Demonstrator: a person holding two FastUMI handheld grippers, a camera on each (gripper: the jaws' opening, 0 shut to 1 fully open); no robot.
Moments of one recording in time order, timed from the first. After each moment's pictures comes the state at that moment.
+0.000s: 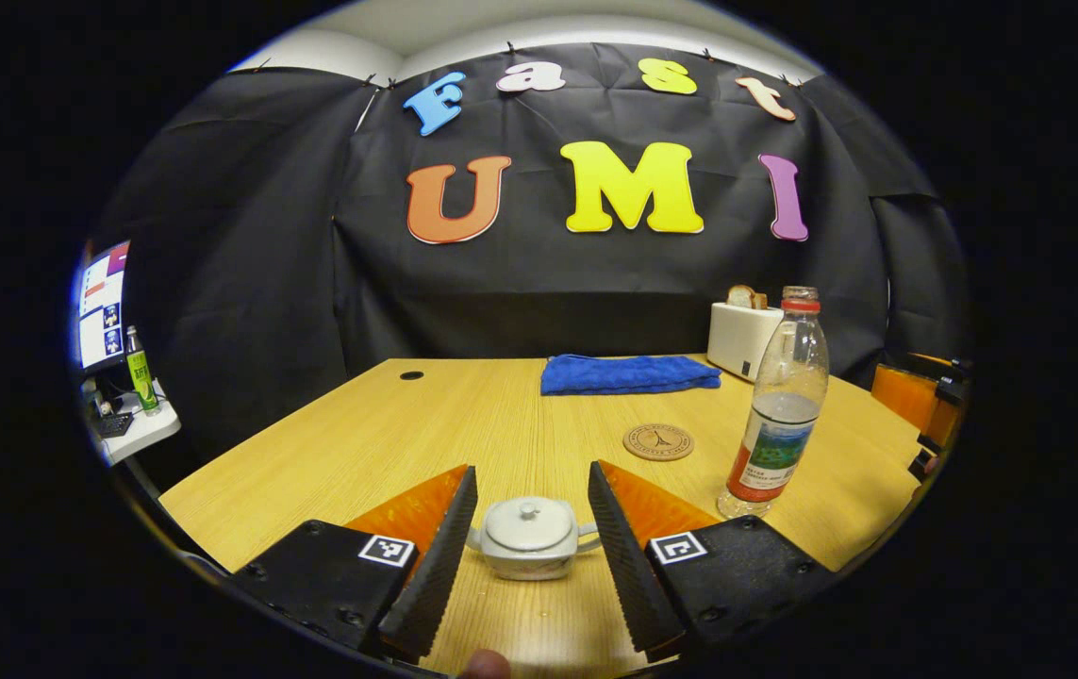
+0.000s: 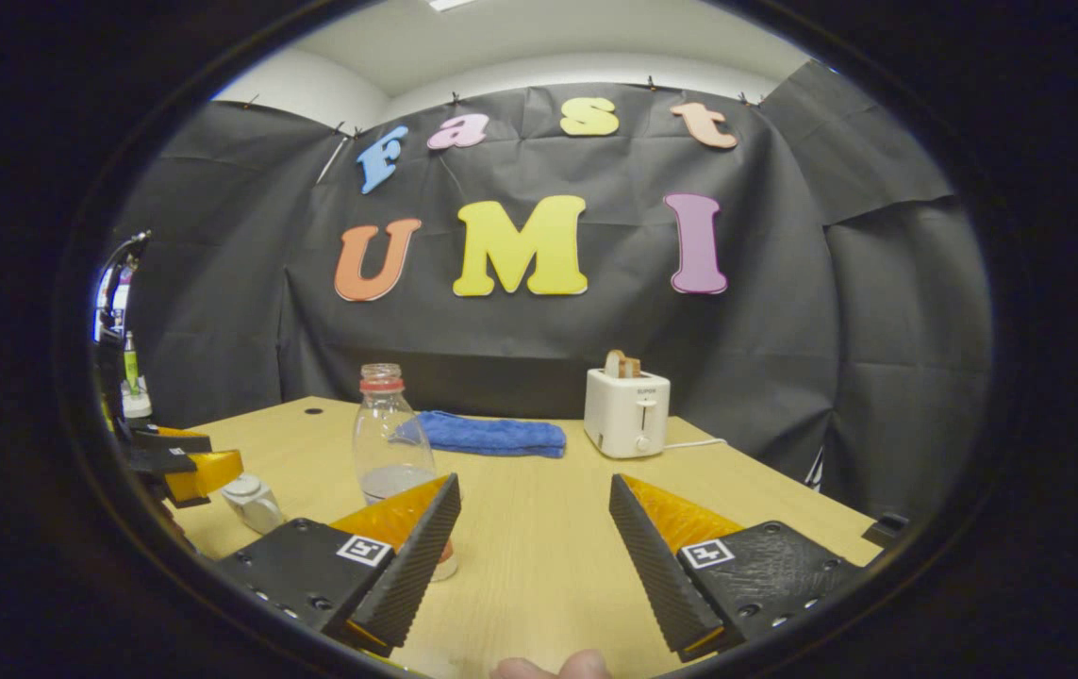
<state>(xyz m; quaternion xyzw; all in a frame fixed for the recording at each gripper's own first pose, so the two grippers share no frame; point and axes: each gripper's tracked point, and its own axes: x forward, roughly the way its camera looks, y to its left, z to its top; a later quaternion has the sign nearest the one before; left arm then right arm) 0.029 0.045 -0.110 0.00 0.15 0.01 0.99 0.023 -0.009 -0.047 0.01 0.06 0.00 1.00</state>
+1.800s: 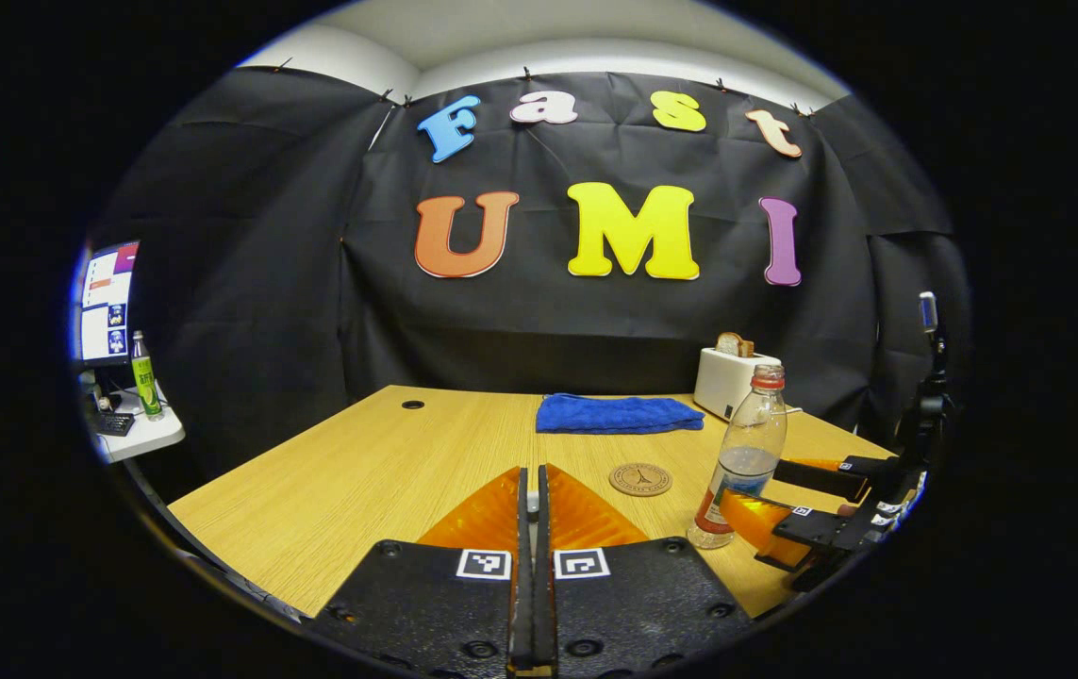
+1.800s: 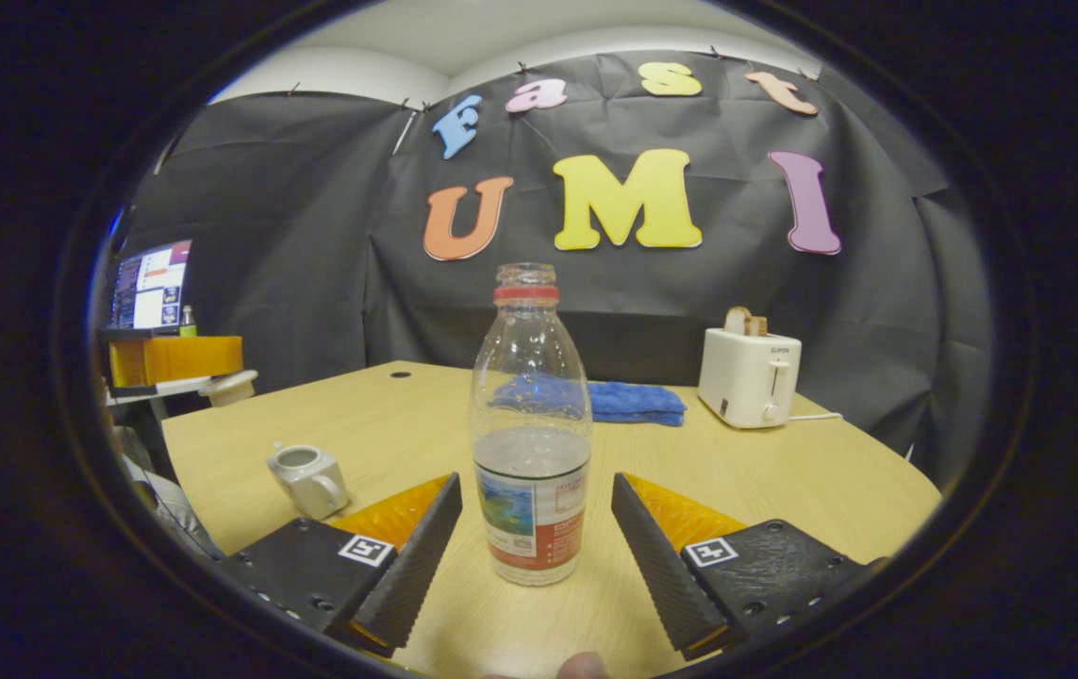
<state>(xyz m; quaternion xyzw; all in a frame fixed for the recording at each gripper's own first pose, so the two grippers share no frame) 0.004 0.053 -0.045 -0.04 0.09 0.00 1.00 0.062 0.094 -0.102 -0.01 0.11 0.15 0.98</state>
